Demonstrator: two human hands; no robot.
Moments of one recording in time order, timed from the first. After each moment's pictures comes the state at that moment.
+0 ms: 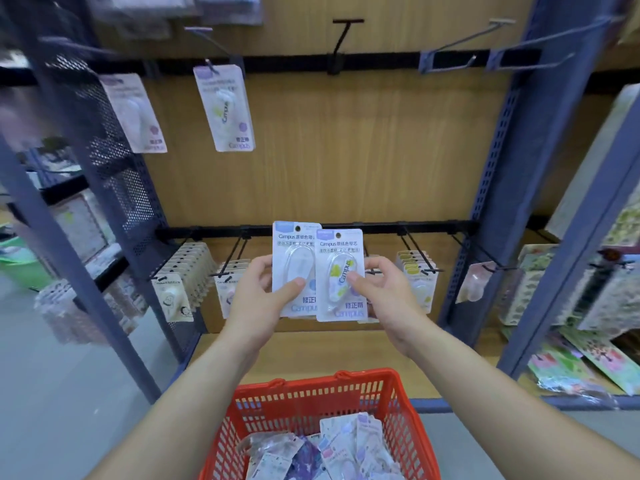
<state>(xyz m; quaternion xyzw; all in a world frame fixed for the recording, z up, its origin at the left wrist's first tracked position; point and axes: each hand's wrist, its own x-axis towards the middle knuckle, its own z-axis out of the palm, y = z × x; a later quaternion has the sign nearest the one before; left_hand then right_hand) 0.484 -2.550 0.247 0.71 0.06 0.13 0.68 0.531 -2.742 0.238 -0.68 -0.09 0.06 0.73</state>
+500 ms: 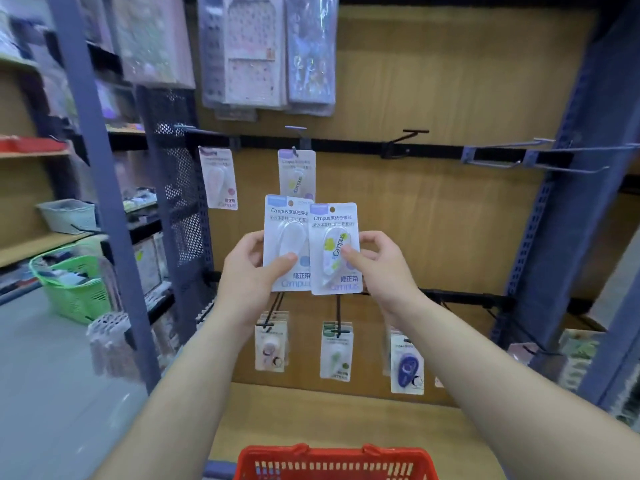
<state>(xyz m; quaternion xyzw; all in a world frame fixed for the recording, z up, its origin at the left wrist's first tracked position) 0.480 -2.466 0.352 0.67 0.03 0.27 0.69 0.557 -2.645 0.358 -0.69 -0.19 -0.02 0.69</state>
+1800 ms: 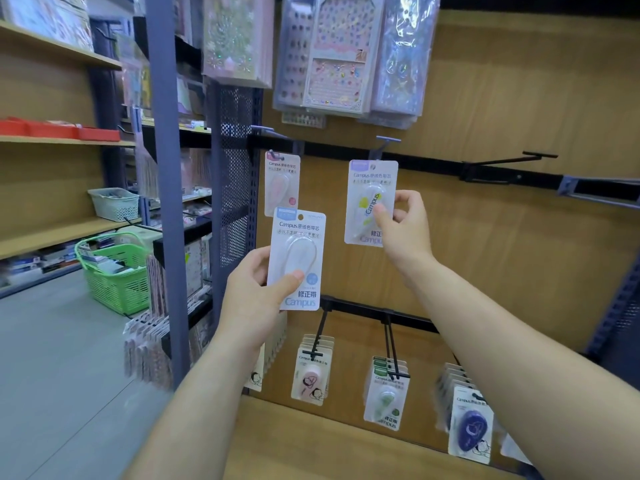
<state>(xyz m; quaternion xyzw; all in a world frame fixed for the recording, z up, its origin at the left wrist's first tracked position) 0.495 -2.372 0.333 0.64 0.06 0.32 0.70 0.645 -2.527 0.404 -0.70 -0.22 -0.16 0.66</state>
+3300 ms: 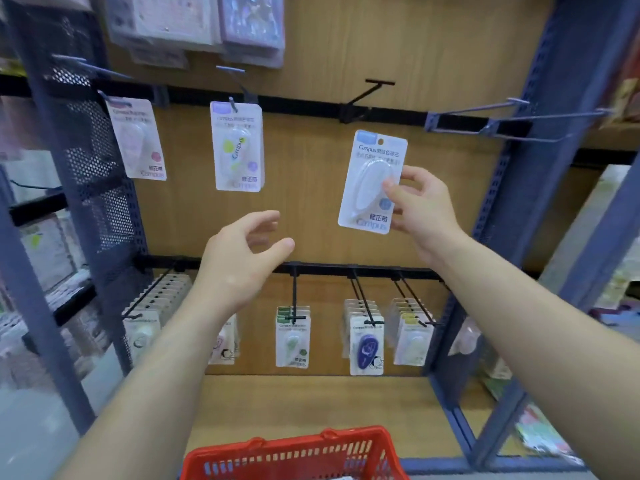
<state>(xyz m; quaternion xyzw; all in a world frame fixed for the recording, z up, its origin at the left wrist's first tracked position) 0.536 -2.495 0.336 0.82 -0.02 0.27 0.50 0.621 -2.730 0.393 -0.72 -0.14 -0.16 0.66</state>
